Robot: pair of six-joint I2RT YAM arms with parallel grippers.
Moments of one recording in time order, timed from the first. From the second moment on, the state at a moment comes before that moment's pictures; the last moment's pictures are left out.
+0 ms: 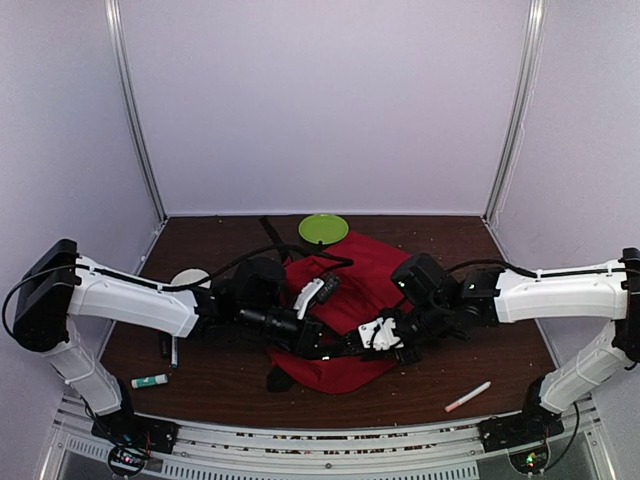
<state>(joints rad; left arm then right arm) -1.04 1.62 0.87 0.26 0.50 -0.46 0.96 1.41 0.89 -0.39 -0.35 -0.83</state>
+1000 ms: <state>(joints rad) -0.95 1.37 0.76 -0.10 0.09 -0.31 0.31 1.10 0.67 -0.68 -0.29 -1.20</state>
